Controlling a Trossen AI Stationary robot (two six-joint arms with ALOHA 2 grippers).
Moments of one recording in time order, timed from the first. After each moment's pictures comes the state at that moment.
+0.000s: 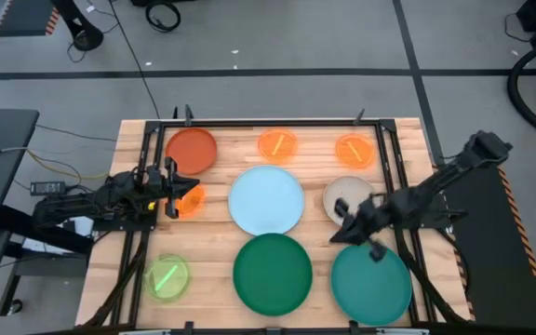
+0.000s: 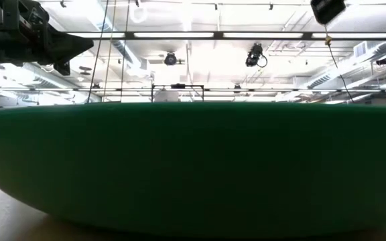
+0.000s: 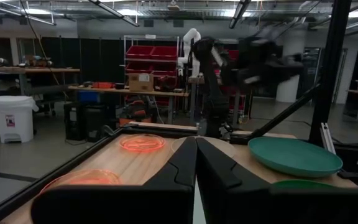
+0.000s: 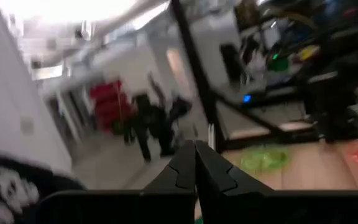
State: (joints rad) left arm 0.11 0.01 0.01 0.19 -0.07 -0.05; right arm 0.52 1.02 0.35 0.82 0.06 0.27
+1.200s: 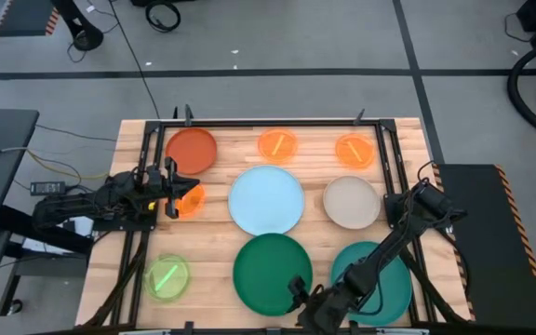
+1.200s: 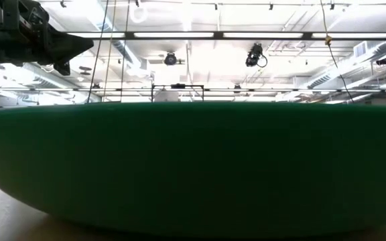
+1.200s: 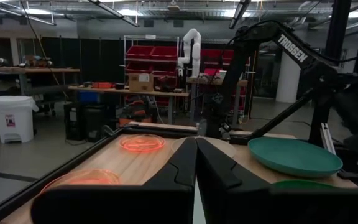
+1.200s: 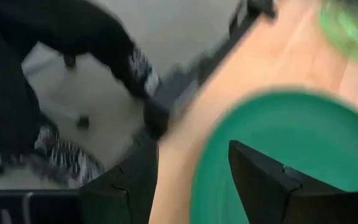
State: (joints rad) left arm 0.11 0.01 0.01 0.19 -0.07 -0.05; right arm 0.77 1.96 1.29 -0.10 0.25 -0.02
